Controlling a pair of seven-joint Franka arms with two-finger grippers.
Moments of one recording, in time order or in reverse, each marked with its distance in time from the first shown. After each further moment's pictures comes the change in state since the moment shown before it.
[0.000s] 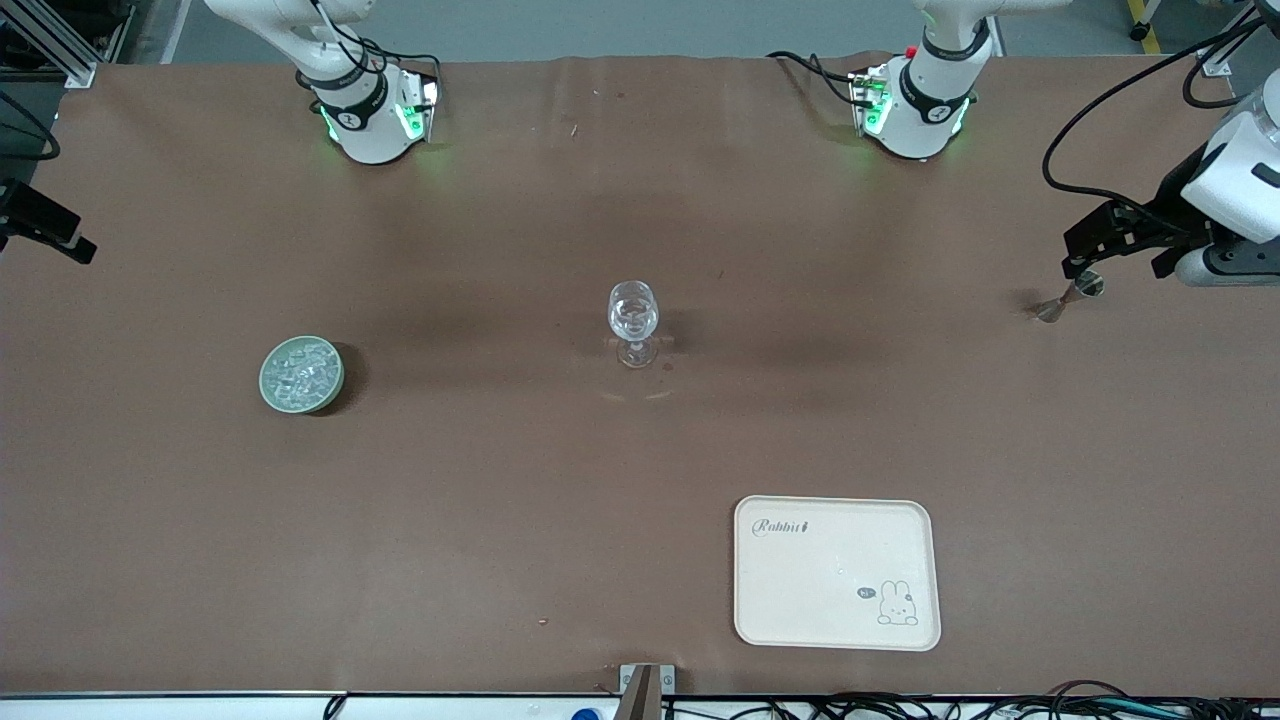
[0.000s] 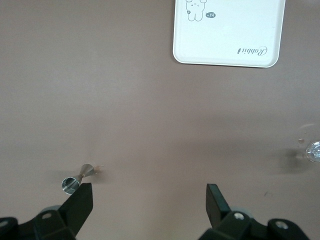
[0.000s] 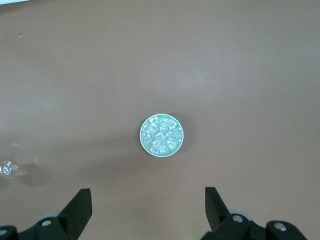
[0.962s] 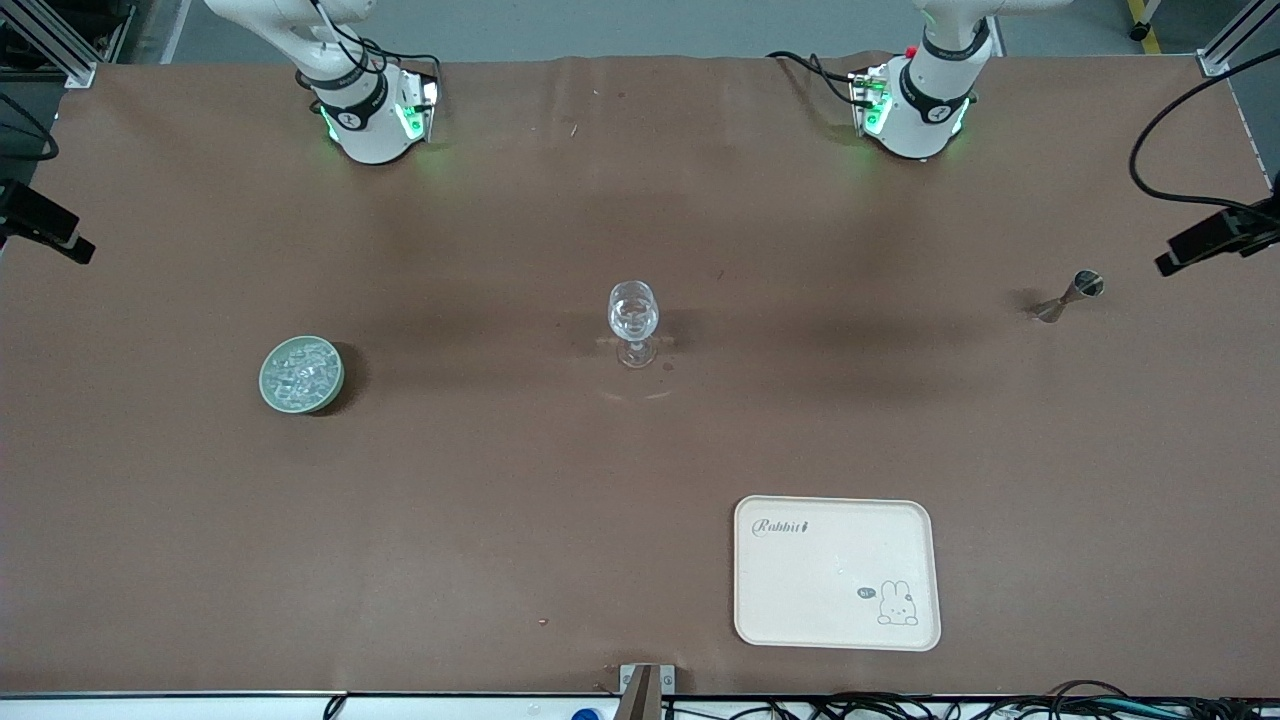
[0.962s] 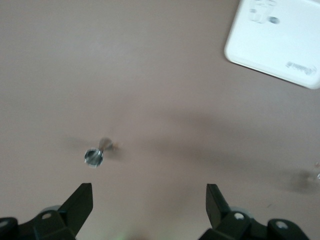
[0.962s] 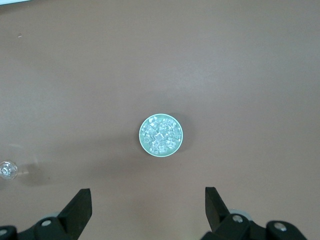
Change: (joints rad) left arm -0.002 0.008 0.248 -0.005 -0.042 -0.077 -0.086; right arm -0.001 0.000 -0.002 -0.001 -0.001 0.000 0.000
